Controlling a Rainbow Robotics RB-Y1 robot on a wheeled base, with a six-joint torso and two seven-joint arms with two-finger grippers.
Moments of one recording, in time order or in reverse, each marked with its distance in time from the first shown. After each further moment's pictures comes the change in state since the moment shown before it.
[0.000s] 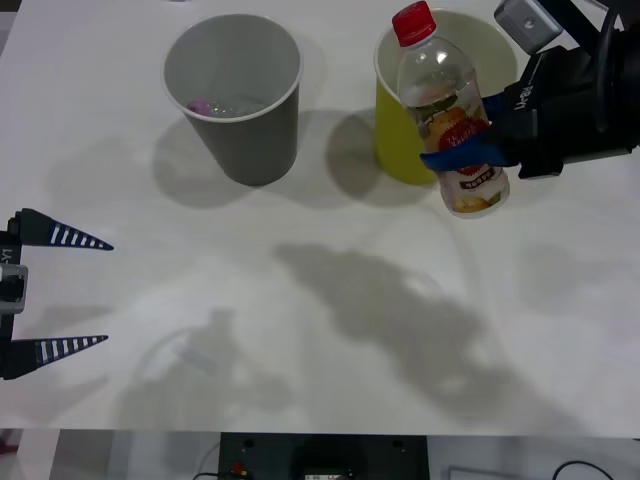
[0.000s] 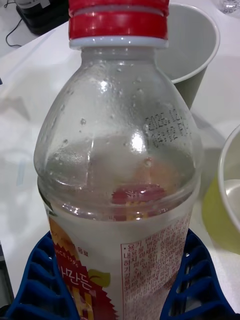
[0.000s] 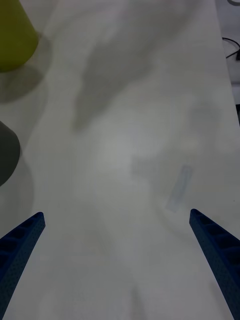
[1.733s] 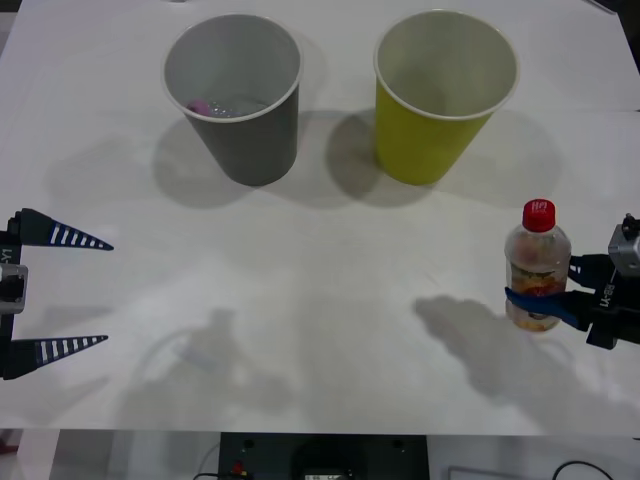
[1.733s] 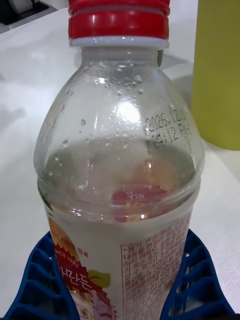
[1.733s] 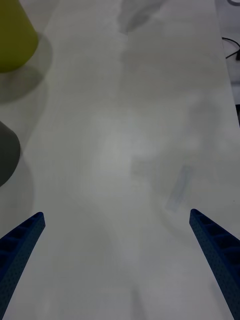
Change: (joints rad) right arm 0.823 0.446 -0.481 0.219 -0.130 0.006 0.998; left arm 0.000 0.000 0.000 0.000 0.000 0.000 0.000
